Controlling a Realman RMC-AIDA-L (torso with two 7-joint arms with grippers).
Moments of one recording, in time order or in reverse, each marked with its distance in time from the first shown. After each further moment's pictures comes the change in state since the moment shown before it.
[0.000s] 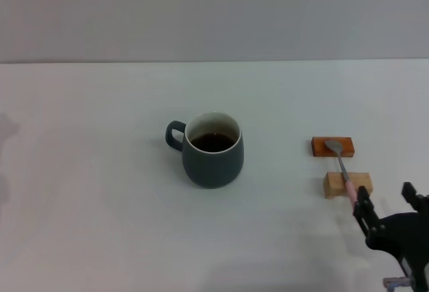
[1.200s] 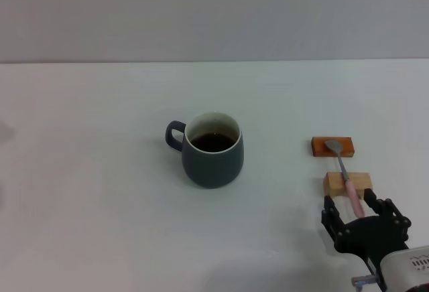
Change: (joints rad) left arm 0.019 -0.001 0.006 -0.004 0.000 0.009 -0.015; right arm 0.113 0.070 0.008 -0.226 0.003 0.114 0.118
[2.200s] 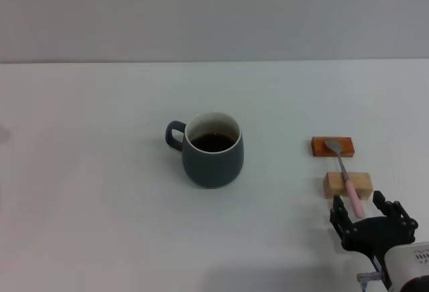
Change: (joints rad) left arm 0.014 0.003 0.000 0.006 0.000 0.006 0.000; right arm -0.006 0.027 0.038 -0.053 0.013 0.008 0.023
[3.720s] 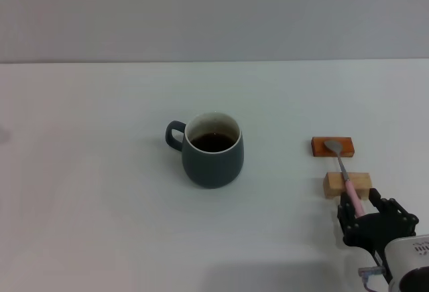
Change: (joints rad) left arm 0.005 -0.003 0.002 0.002 0.000 0.016 -0.015; right arm 0.009 0.001 0.029 -0.016 0.001 0.030 -0.001
